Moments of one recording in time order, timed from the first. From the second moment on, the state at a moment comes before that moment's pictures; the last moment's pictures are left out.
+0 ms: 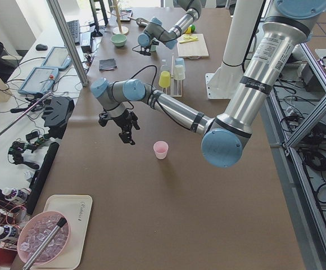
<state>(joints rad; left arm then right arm) -1.18 -1.98 -1.60 -0.99 -2.33 -0.03 0.67 -0.79 1.31 -2.30 1.48 -0.48</state>
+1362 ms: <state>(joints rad) -0.97 -2.15 -1.27 -0.85 -2.30 0.23 0.65 -0.82 1.23 -2.21 1.46 -0.59</state>
